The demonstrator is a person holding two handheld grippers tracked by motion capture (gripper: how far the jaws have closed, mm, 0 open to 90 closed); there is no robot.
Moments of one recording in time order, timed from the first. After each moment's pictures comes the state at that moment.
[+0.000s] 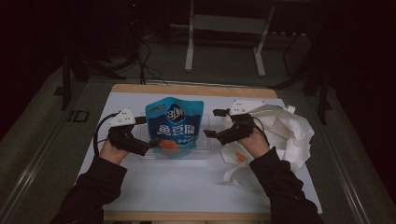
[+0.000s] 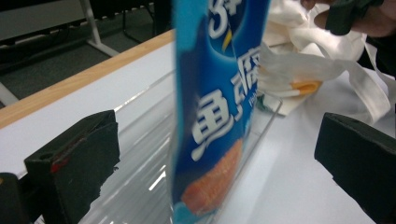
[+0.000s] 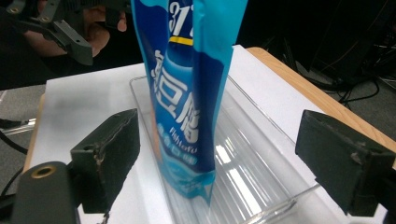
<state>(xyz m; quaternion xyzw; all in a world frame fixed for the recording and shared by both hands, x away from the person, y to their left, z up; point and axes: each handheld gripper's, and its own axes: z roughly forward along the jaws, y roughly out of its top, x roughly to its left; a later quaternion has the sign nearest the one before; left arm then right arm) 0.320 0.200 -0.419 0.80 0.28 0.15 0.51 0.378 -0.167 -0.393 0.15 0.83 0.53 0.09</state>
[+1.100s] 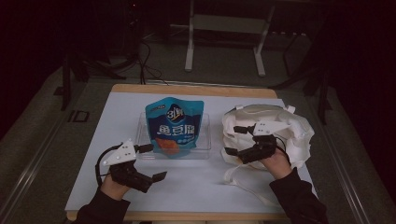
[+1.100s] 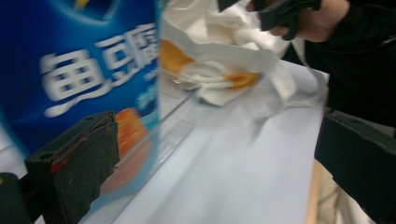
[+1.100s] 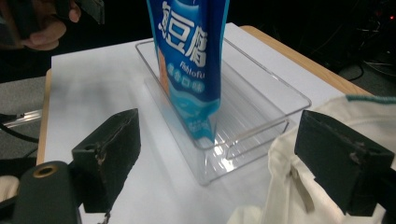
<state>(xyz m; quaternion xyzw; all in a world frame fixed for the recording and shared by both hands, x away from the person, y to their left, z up) 0.243 0.171 -0.436 0.79 0.23 0.11 0.55 0.335 -0.229 -0.418 0.17 0.83 0.52 0.11</state>
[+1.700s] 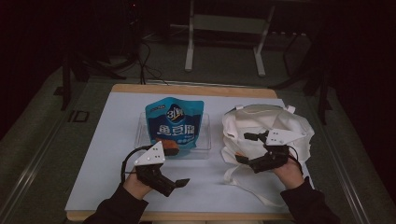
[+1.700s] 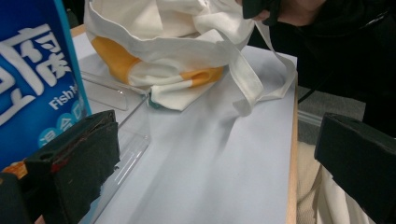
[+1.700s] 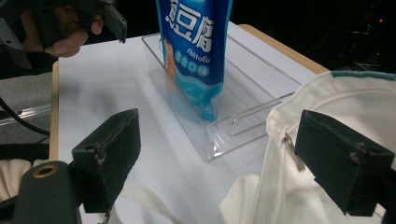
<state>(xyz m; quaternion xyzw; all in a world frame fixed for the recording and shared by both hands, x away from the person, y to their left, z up) 0.253 0.117 -0.443 0.82 0.18 0.07 0.54 0.310 -0.257 -0.418 0.17 0.83 0.52 0.12</state>
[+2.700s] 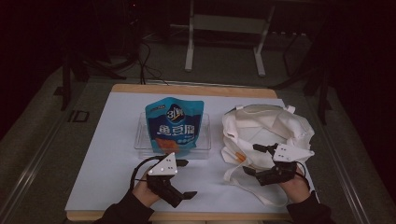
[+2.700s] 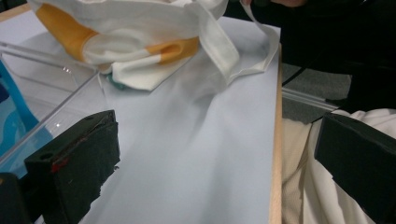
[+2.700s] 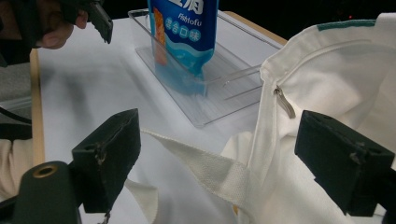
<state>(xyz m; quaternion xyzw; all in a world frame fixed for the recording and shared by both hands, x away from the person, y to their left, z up) 0.245 0.096 -0.470 0.85 0.16 0.05 0.51 0.282 -0.279 -0.446 0.19 0.83 0.51 0.16</state>
